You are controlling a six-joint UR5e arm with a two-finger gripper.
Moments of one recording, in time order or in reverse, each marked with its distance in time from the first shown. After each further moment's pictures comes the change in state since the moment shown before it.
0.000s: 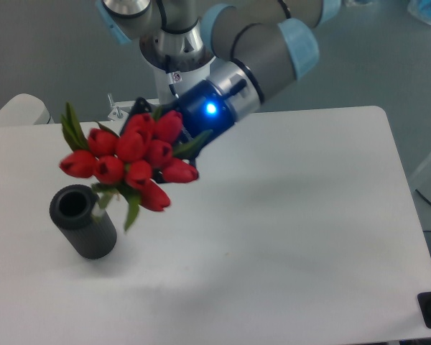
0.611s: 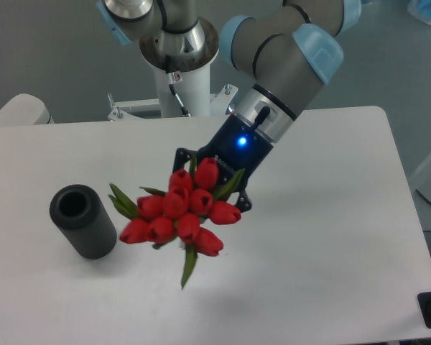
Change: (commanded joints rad) arm 0.012 -0.002 -0.017 -0.017 0.440 0.126
